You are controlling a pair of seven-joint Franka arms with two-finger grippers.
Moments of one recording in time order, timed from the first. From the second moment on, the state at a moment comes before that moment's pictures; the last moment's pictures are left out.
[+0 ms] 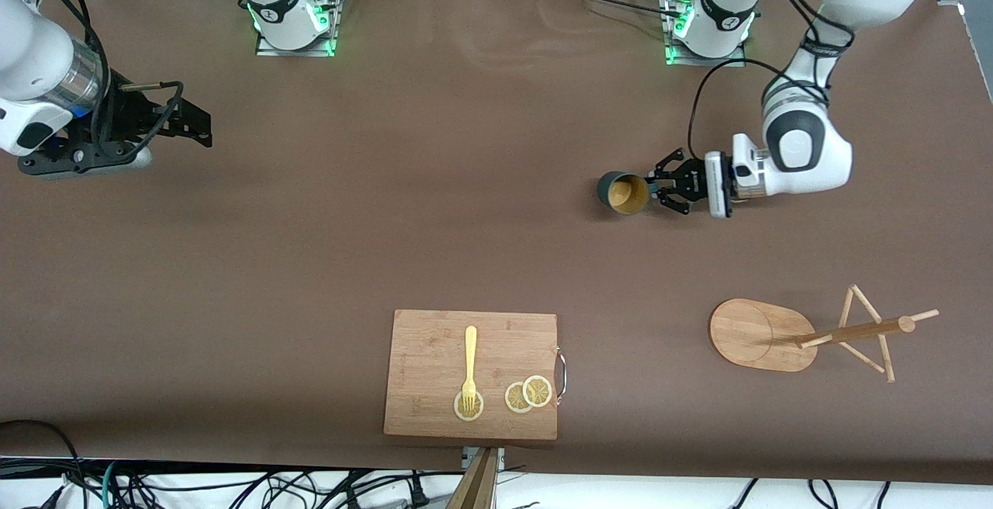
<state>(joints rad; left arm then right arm) 0.11 0.33 -0.11 -2.30 -1.21 2.00 1.88 0.19 0.06 -0.06 -1.61 0.01 1.58 0.00</state>
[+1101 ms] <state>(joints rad) 0.34 0.30 0.16 -1.99 -1.23 1.42 0.62 0.17 0.09 -0.05 -1.56 0.01 1.58 0.00</state>
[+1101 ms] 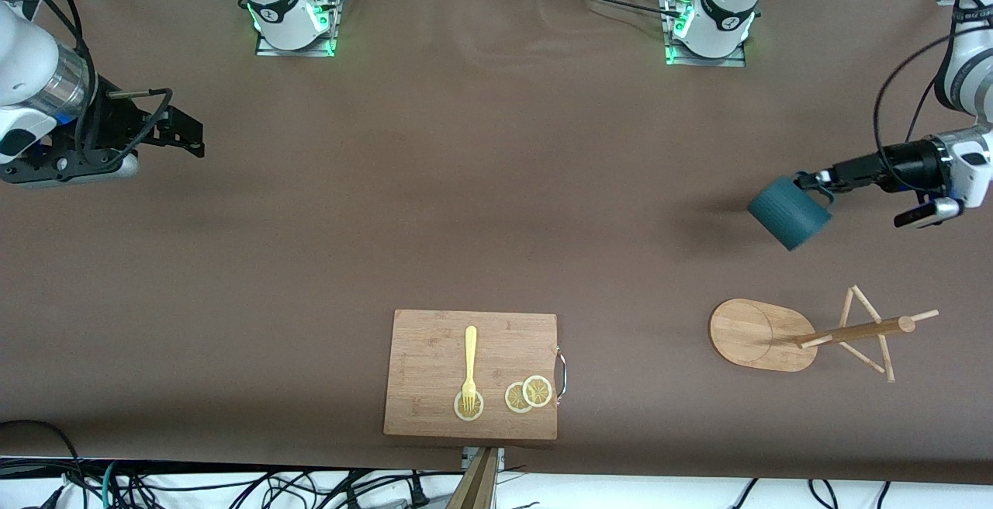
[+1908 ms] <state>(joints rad) 0.37 0.57 0.16 -1.83 -1.60 1.31 0.53 0.18 0.09 -0.04 -1.55 0.01 1.58 0.00</state>
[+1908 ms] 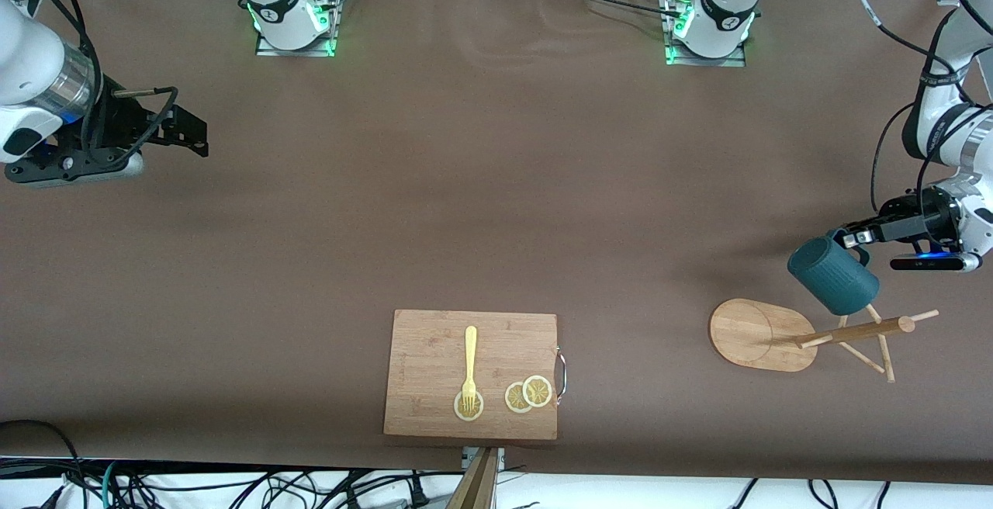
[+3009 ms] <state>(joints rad) 0.44 0.73 0.16 -1.77 -1.66 1.24 0.56 0.16 0.09 -0.06 -1.55 0.01 1.58 0.00</state>
